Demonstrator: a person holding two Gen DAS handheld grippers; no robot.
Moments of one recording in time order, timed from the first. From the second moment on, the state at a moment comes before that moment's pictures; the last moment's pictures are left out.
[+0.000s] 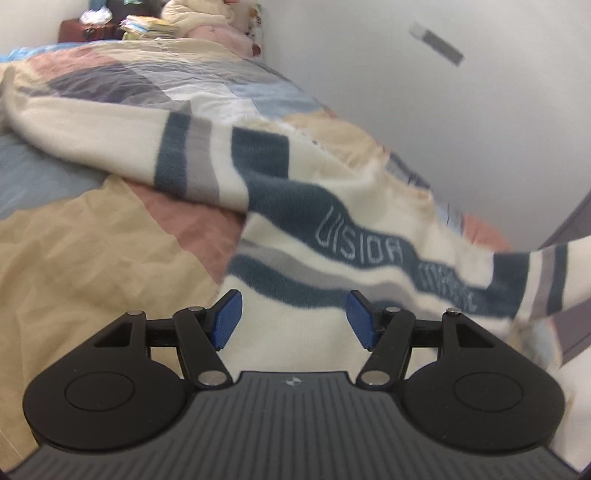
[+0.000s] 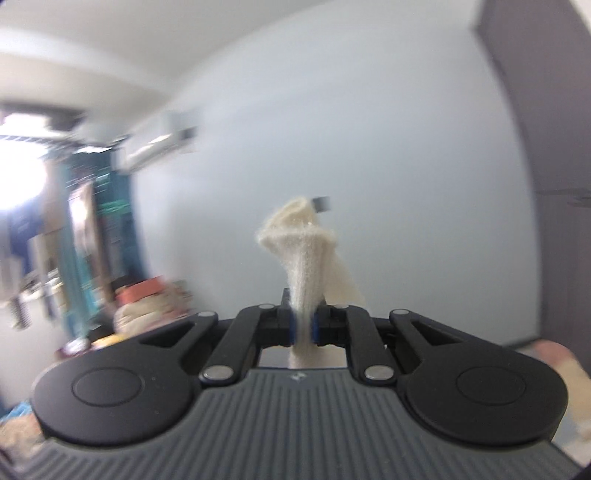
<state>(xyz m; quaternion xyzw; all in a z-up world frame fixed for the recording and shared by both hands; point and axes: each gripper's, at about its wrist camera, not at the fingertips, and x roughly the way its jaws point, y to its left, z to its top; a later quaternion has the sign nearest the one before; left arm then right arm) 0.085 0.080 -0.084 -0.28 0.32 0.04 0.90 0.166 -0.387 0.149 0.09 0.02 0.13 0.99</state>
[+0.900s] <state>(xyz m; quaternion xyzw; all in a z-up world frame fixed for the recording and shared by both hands) 0.063 0.196 -0.094 -0.42 0.29 0.02 0.86 0.077 -0.053 -0.090 -0.09 0.34 0.40 0.85</state>
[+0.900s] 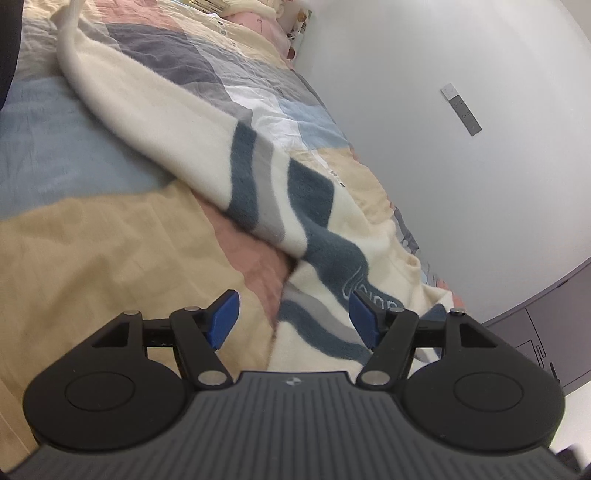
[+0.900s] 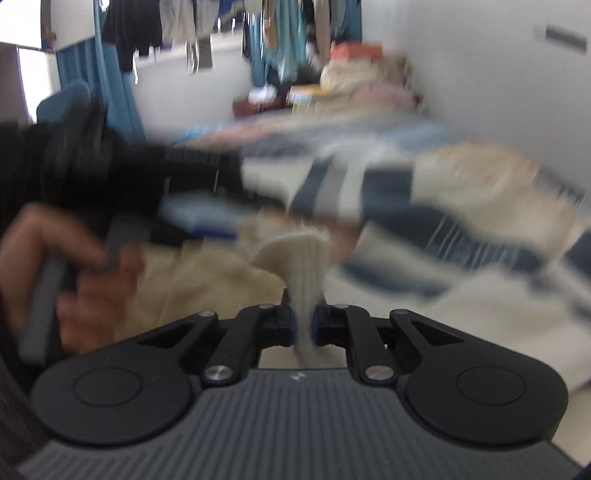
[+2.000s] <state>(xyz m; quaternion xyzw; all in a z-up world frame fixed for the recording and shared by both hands) 0.060 0.066 -0.071 -0.22 0.29 -0.06 0.93 0.122 -0.189 -0.083 0.04 0.38 0.25 0.89</state>
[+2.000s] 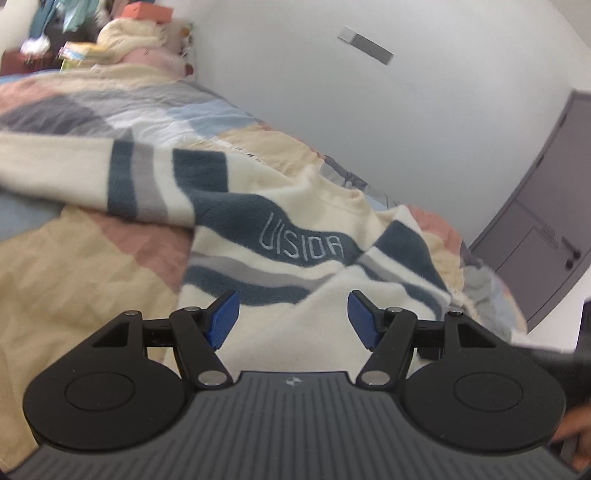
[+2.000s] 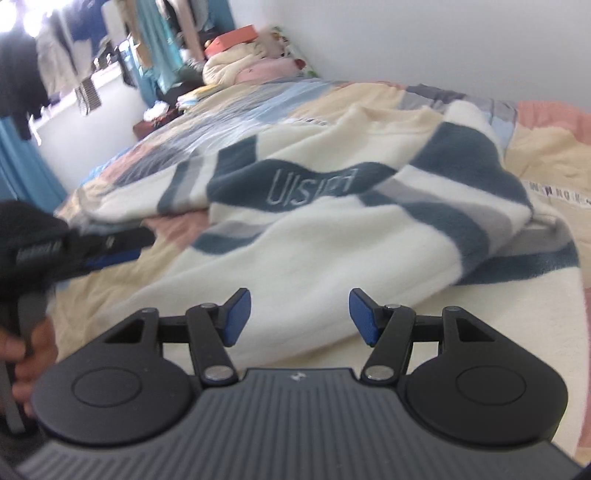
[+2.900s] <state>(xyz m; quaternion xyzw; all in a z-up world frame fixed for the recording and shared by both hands) 0.114 0.007 -0.136 -0.08 0.39 -0.03 0.92 0.169 -0.208 -0.144 0.02 0.41 0.14 0.90</state>
